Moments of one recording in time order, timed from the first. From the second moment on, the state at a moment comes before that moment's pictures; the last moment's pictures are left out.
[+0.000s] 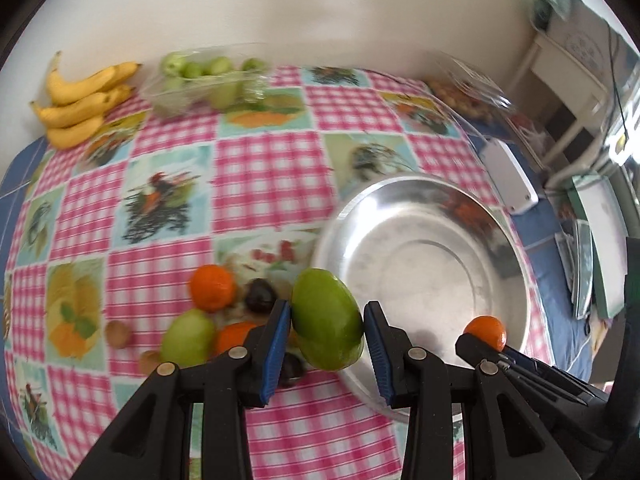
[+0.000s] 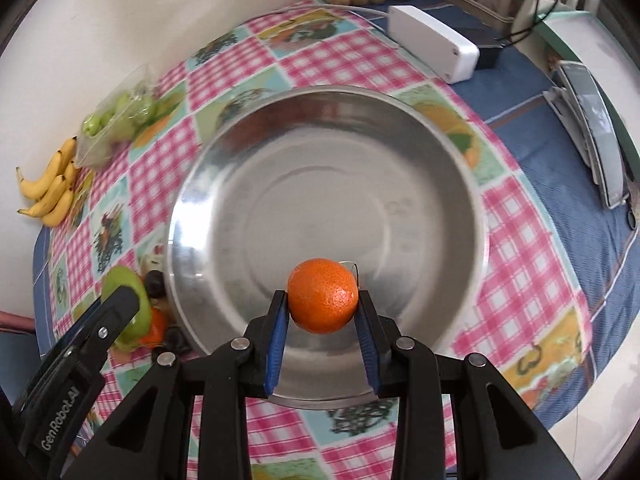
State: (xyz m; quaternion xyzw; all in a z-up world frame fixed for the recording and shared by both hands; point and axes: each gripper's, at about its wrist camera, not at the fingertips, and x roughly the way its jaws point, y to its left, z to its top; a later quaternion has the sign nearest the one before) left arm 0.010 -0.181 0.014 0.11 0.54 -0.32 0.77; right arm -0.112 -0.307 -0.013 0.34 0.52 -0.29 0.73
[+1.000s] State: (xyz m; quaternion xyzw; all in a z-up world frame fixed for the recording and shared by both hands) left arm 0.021 -0.158 0.004 0.12 0.54 -0.26 0.79; right arm -0.120 -0.310 -0.019 0.36 0.52 -0.29 0.72
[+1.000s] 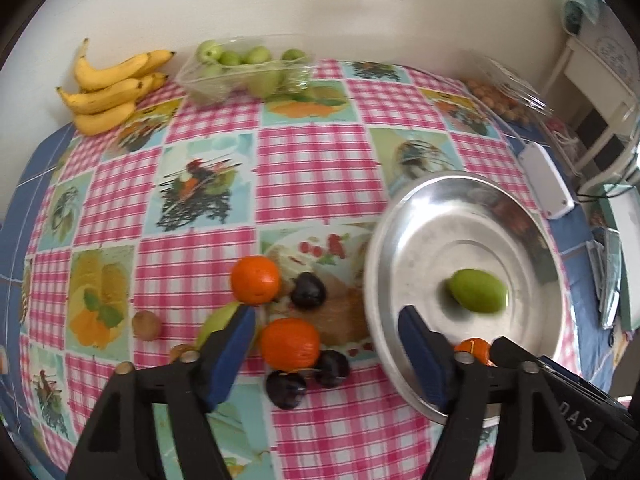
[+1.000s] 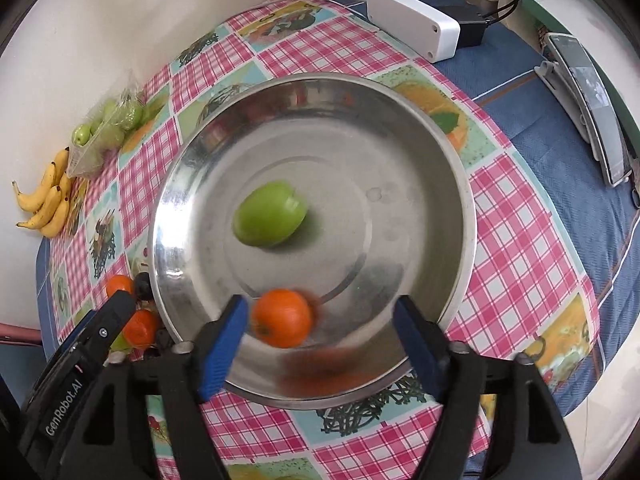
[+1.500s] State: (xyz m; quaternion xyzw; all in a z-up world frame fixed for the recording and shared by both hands) left arm 0.043 -0.131 -0.015 0.13 0.55 -0.19 0.80; right arm -0.106 -0.304 -0.018 0.32 0.53 -0.28 0.73
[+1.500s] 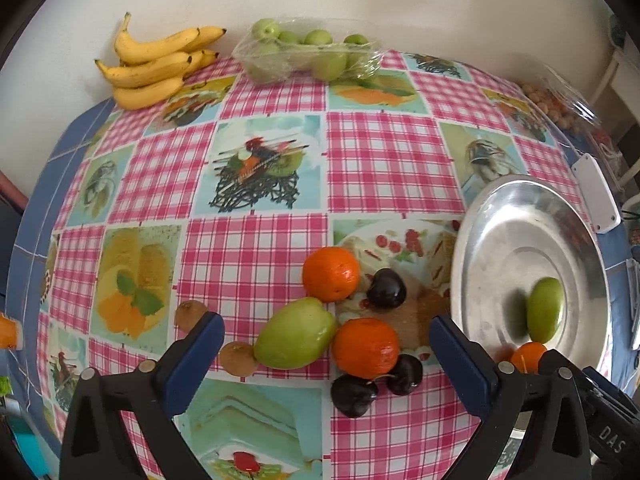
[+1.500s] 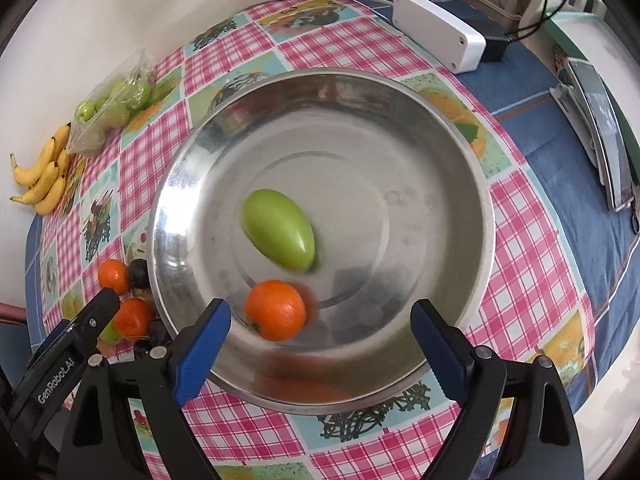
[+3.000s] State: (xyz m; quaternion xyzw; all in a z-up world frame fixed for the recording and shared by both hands) left arm 0.088 -0.021 -0.001 0.07 0.53 -0.12 0.83; right arm -0.062 -0.264 -0.006 0.31 0.48 -0.21 0.79
